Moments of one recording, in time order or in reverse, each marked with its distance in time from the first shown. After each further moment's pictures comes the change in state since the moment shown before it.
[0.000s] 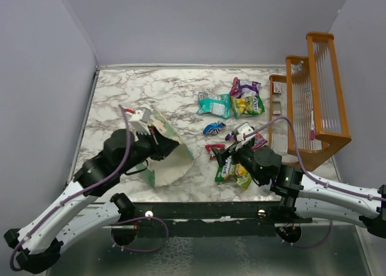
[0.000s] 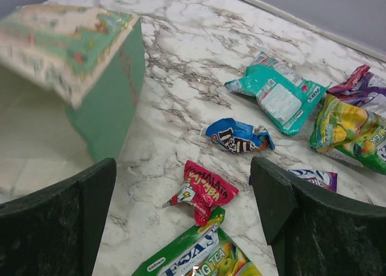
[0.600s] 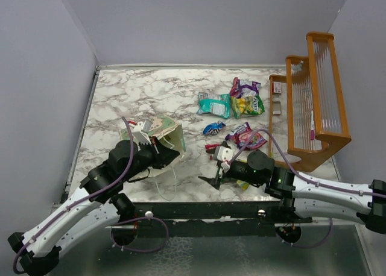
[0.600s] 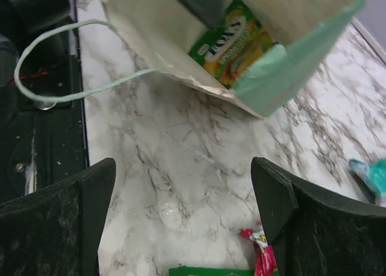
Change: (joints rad) left arm 0.001 -0.125 -0.162 0.119 0.005 -0.069; right arm 0.031 0.069 -0.064 0.116 -0.583 -0.253
